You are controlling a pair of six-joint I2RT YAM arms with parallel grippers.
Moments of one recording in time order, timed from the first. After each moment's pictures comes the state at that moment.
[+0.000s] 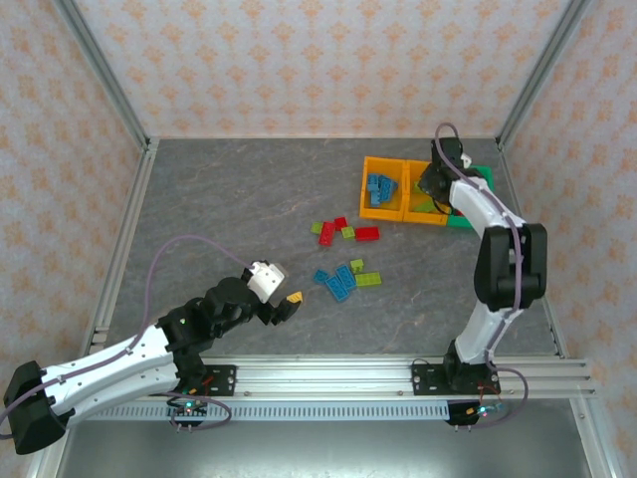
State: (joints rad) left arm -0.91 0.68 0.37 -0.13 -0.20 -0.01; right arm 0.08 1.82 1.40 -0.51 0.16 0.65
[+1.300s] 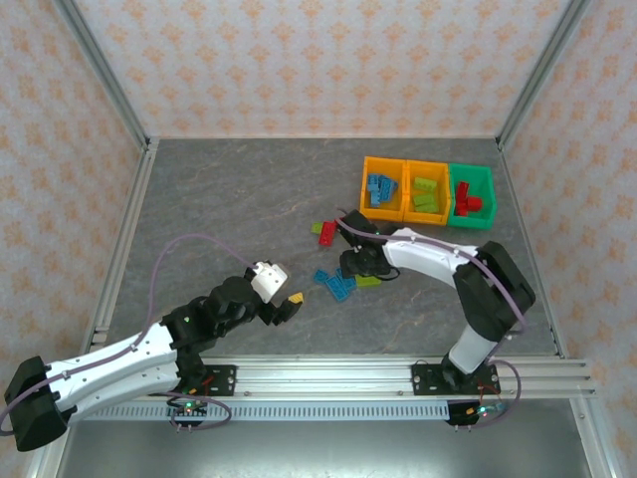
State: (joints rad) left arm -0.91 0.72 0.37 -0.13 -0.20 -0.01; right arm 0.70 1.68 1.05 -0.67 0.12 0.53
